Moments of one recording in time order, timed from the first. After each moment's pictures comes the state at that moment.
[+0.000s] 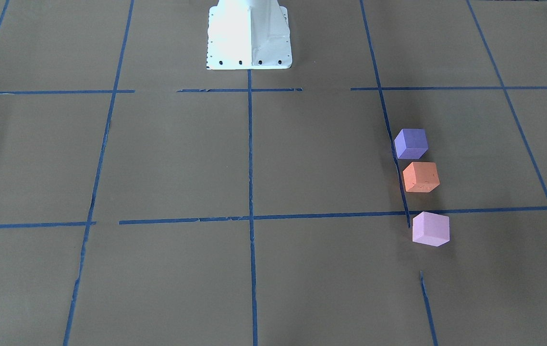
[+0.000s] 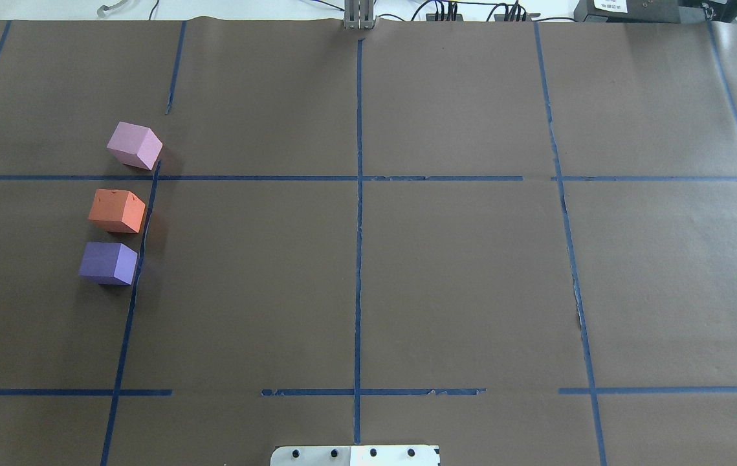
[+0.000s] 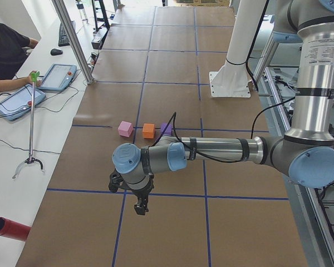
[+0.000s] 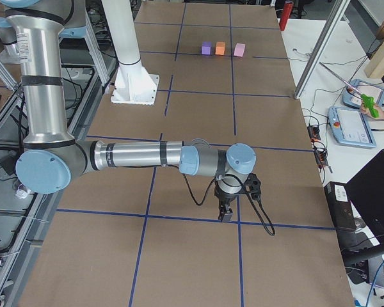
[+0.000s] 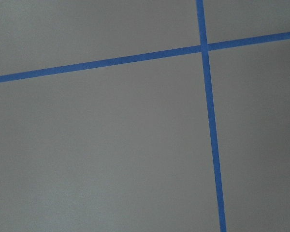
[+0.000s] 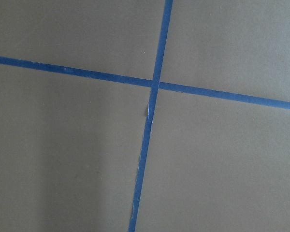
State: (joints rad) left arm -1.63 -1.59 -1.56 -1.36 -2.30 0.31; right arm 1.52 -1.52 1.60 -1.72 2.29 -0.16
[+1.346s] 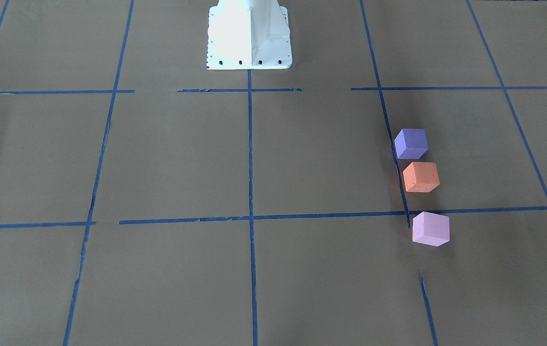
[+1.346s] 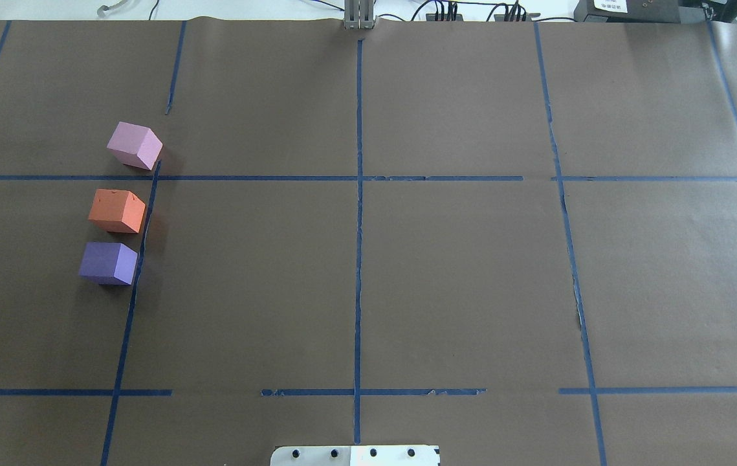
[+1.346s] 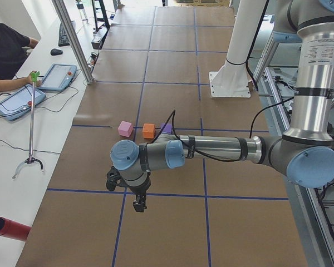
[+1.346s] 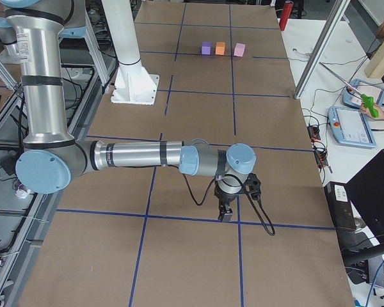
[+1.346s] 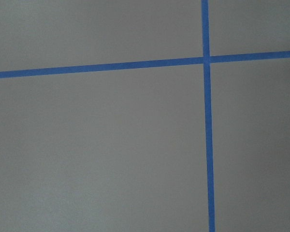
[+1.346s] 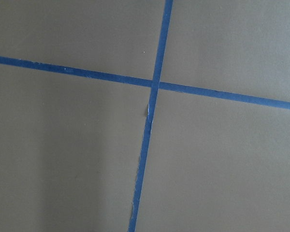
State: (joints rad) left arm -1.63 -1.61 -1.57 -1.37 -2.31 0.23; right arm 1.52 -1.52 1.60 -1.72 2.29 -0.16
